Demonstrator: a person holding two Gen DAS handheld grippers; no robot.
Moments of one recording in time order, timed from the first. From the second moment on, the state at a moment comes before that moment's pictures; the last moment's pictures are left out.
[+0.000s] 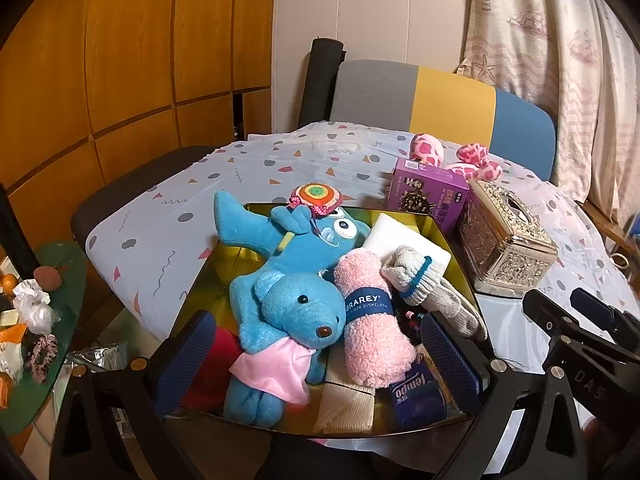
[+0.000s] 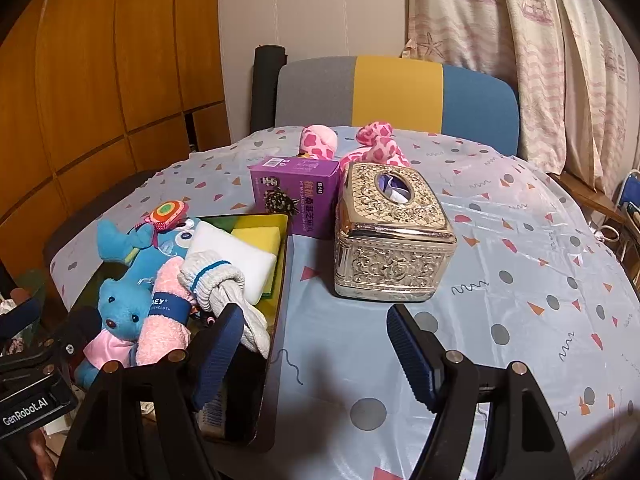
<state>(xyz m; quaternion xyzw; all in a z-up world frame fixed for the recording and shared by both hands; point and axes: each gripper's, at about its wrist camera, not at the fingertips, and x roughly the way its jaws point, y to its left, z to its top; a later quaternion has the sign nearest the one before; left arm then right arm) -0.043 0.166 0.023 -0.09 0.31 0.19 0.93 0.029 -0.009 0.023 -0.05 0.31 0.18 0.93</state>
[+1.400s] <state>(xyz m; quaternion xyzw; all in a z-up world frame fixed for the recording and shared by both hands) -0.042 0.168 0.016 -0.09 0.33 0.19 0.92 0.031 -0.011 0.019 -0.04 0.32 0.17 0.93</state>
